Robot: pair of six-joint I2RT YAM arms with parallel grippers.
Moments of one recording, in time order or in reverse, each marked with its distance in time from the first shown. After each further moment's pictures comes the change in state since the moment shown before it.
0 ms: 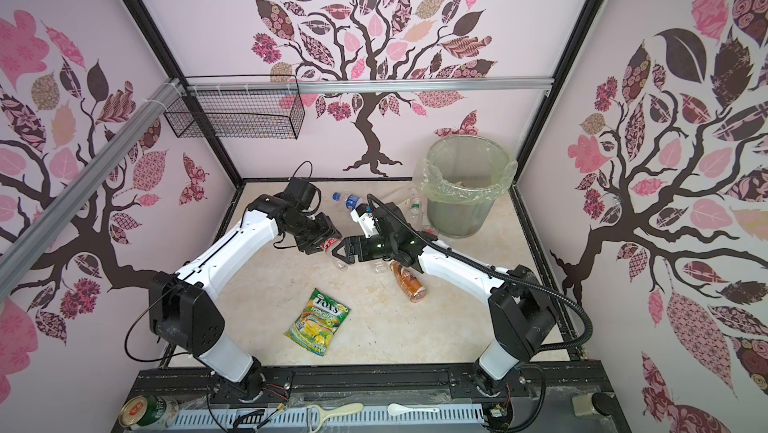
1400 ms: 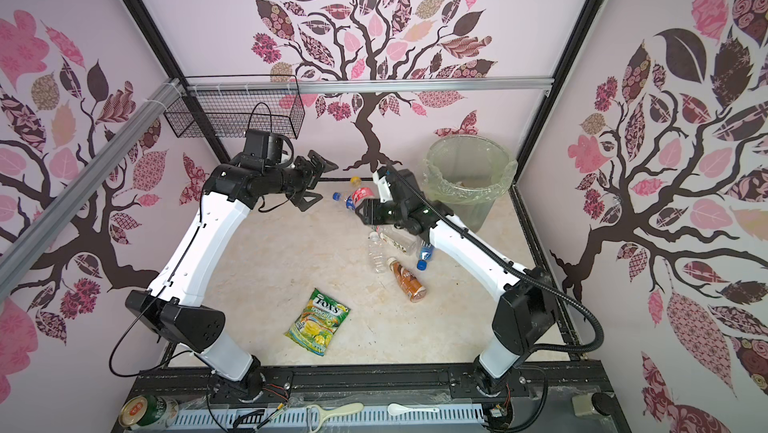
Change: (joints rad) left arm 0.066 0.016 0.470 0.057 0.098 -0.282; right arm -0.163 0.018 0.397 -0.319 0.328 -0.101
